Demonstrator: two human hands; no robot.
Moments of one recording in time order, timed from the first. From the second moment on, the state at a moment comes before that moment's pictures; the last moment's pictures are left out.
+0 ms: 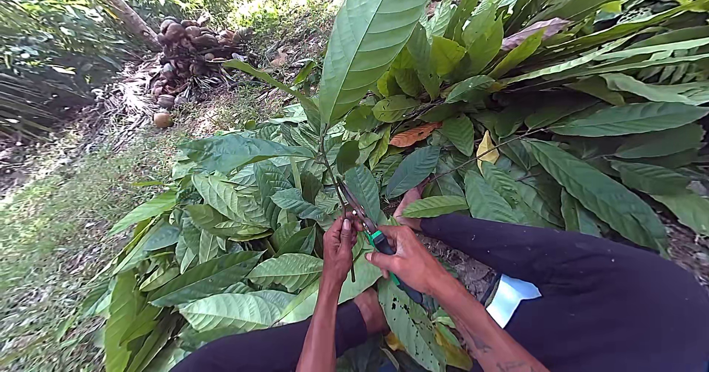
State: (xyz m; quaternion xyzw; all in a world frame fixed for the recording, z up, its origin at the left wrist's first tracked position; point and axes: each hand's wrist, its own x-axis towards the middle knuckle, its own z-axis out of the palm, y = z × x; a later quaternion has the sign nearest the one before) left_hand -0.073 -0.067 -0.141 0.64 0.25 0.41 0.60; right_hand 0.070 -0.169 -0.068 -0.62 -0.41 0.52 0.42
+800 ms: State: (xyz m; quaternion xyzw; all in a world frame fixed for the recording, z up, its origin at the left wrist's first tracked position) left_hand -0.071 -0.076 -0.142 0.61 0.23 0.45 0.60; right_hand 0.062 -0.163 -0.033 -0.40 -0.42 0.64 0.51
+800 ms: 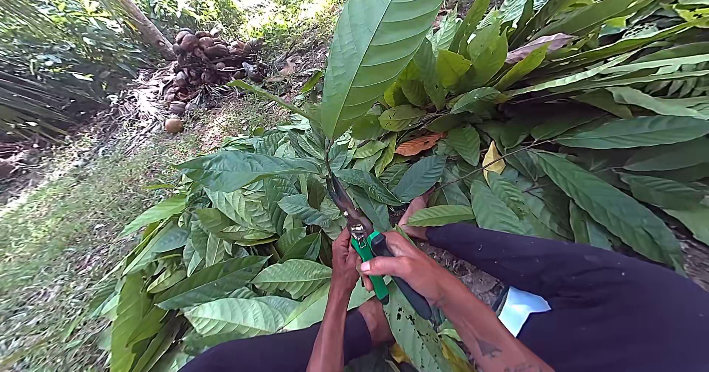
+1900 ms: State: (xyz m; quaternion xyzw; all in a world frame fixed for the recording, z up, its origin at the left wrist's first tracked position) left_hand 0.023 -0.025 -0.090 0.56 0.18 0.38 0.71; right_hand 0.114 -0.243 -0.072 -0.66 -0.37 0.41 0.51
